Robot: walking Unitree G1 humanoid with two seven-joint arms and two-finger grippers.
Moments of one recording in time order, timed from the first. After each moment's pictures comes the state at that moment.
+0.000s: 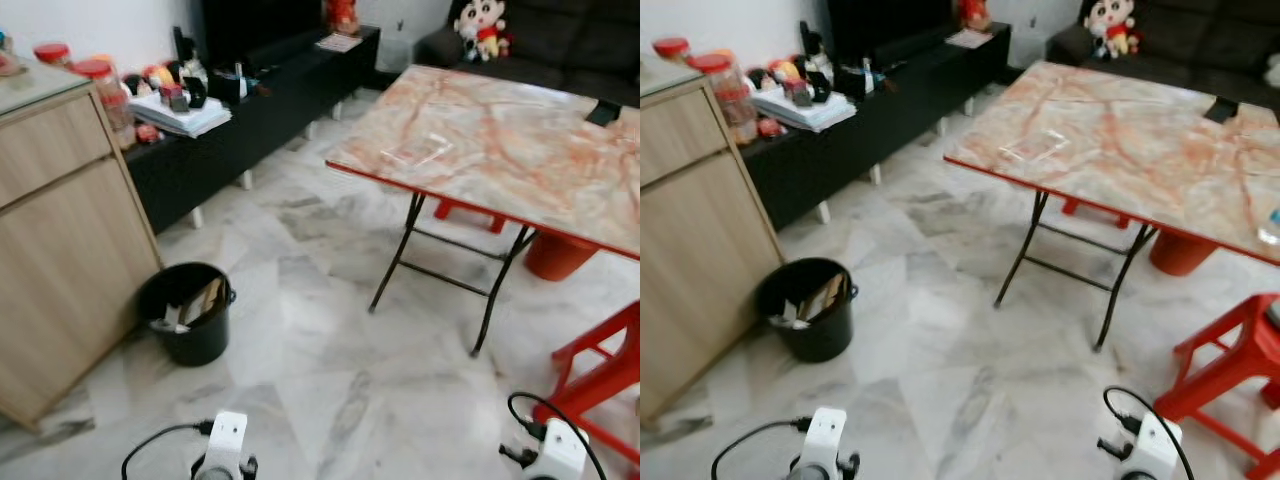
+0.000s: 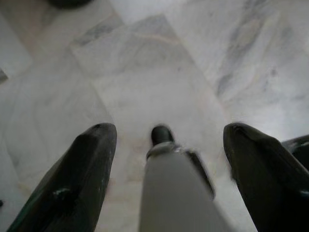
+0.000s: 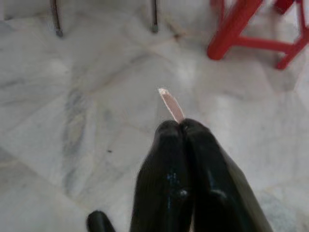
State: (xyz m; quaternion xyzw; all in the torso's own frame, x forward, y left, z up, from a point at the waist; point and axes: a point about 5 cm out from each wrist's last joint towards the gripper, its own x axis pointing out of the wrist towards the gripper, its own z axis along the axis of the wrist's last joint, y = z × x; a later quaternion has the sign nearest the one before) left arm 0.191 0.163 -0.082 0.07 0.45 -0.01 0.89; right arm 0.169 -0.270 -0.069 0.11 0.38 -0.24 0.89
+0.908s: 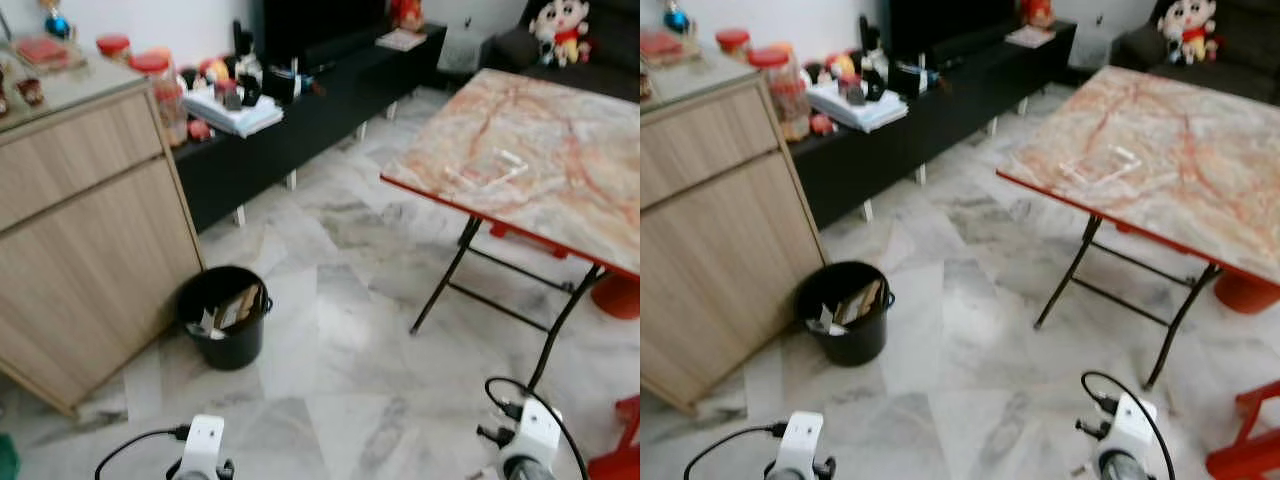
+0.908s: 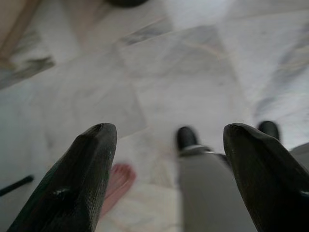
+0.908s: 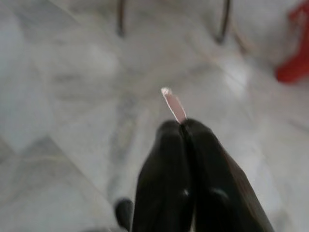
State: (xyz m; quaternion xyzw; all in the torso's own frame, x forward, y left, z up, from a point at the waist) left arm 0.188 0.165 -0.083 0.07 0.45 0.00 0.89; right arm 0.170 -0.267 -0.070 0.10 0.38 -0.23 0.89
